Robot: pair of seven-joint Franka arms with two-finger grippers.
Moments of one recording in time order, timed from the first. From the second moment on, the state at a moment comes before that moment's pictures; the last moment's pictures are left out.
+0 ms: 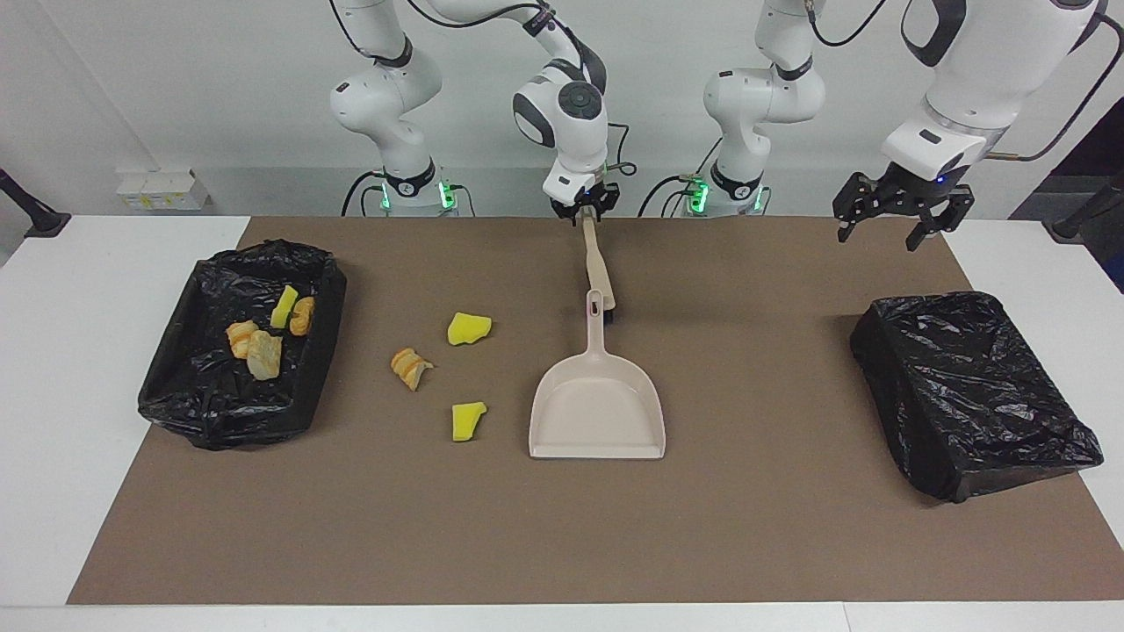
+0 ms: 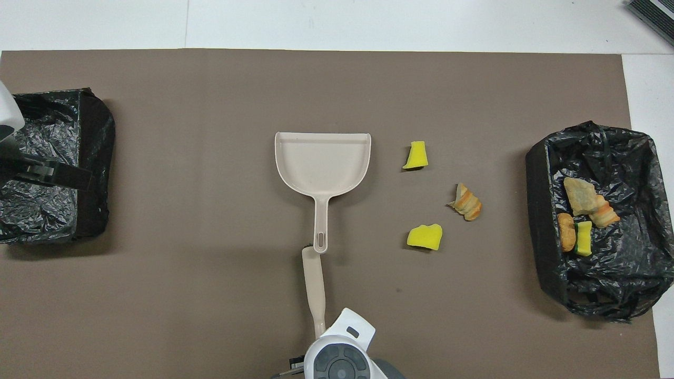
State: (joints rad) left arm -0.11 -0.03 0.01 -1.62 0.00 1.61 0.15; right arm 0.77 -0.04 0.19 -2.35 0.30 2.24 0.63
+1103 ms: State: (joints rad) left arm -0.28 0.15 0.00 -1.74 -0.08 2.01 -0.02; right arm 0.50 -0.35 0.18 -2.20 0.30 1.65 0.59
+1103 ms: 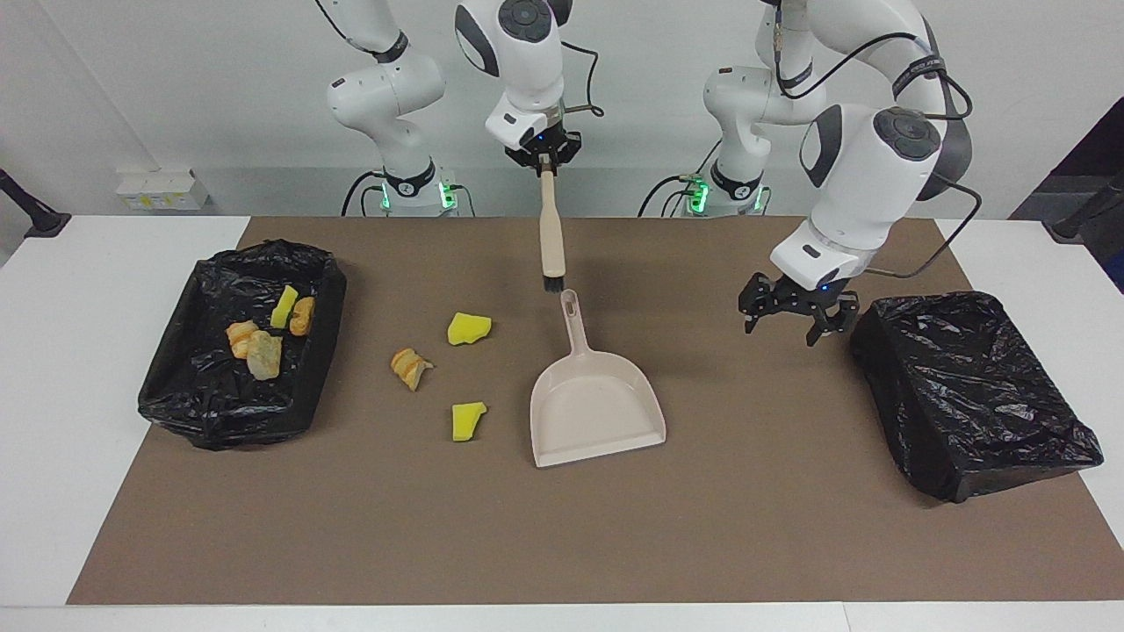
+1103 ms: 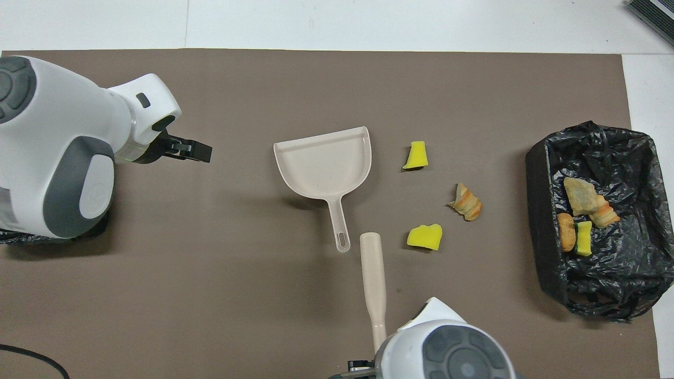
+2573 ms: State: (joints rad) left arm -0.79 0.34 0.02 -1.89 0.06 2.40 -0.91; right arm 0.01 0.00 0.18 -2.25 -0.12 2.02 0.16
